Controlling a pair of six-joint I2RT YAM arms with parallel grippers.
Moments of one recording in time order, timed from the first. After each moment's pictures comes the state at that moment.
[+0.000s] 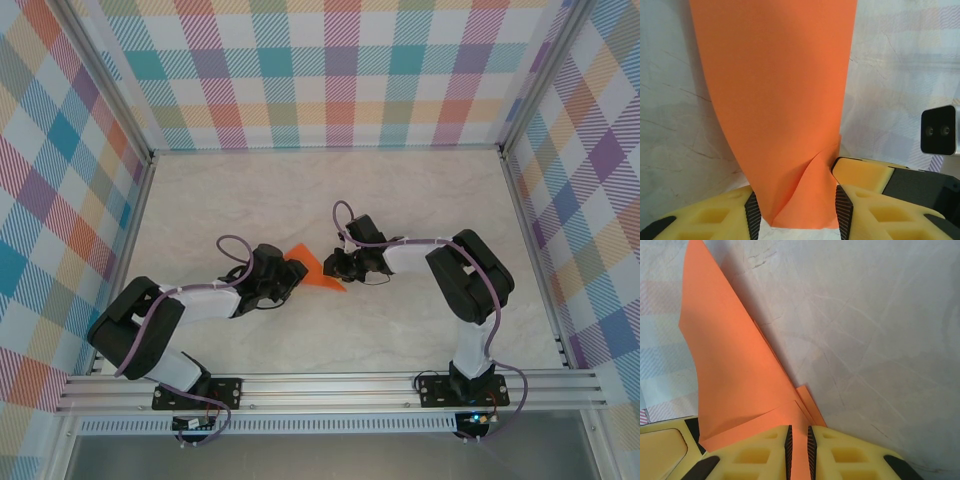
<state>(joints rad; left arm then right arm) -0.62 1.50 0.54 0.21 0.12 -1.34 0.63 1.90 0.98 -0.06 -0.50 0.78</state>
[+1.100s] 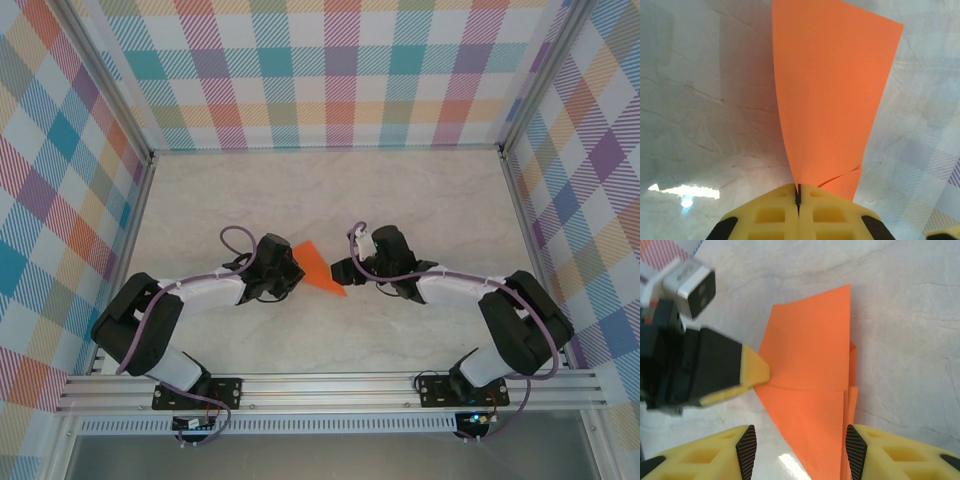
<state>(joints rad) -0.62 1.51 0.69 -0.06 0.11 -1.36 0.65 1.48 0.64 0.22 -0.41 0.33</state>
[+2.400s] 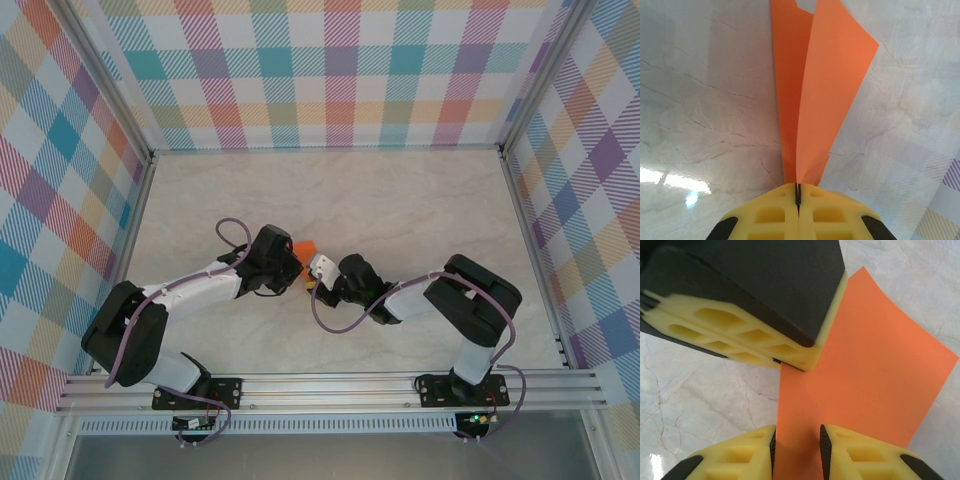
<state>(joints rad) -0.63 1.45 0.78 -0.24 0.09 -1.37 0.89 1.77 0.62 0.66 -0.15 -0.17</state>
